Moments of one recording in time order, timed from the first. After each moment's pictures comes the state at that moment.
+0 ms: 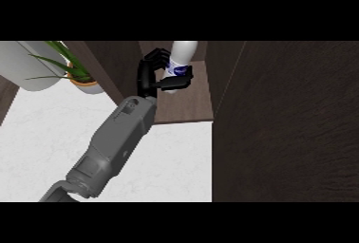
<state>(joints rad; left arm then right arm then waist) -0.97 0.00 -0.18 -0.45 0.39 0.57 -0.42 0.84 -0.36 -0.37 -2.33 -0.76 0.56 -0.18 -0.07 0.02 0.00</state>
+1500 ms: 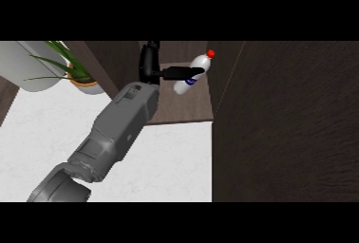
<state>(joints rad) -1.14 0.00 -0.11 -0.26 0.43 0.45 -0.64 0.77 -0.38 -0.36 -2.33 -0.79 0.53 -0.14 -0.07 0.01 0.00</state>
